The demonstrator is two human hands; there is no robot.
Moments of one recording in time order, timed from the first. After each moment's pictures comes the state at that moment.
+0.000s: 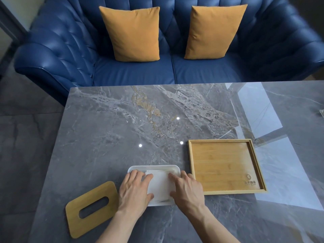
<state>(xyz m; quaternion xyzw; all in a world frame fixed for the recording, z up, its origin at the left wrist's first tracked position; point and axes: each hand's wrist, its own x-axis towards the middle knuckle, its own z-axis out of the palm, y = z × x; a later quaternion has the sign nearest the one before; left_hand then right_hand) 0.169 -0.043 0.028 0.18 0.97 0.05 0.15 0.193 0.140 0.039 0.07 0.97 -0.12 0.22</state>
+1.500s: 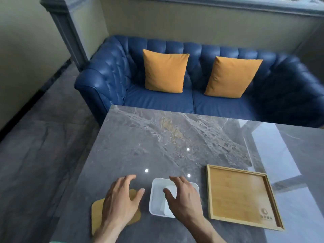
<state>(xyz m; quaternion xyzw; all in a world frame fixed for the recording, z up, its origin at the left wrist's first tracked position) 0.188 -0.137 0.102 -0.09 0.95 0.28 0.04 0.182 0.063 0.103 0.02 0.96 -0.28 0.06</state>
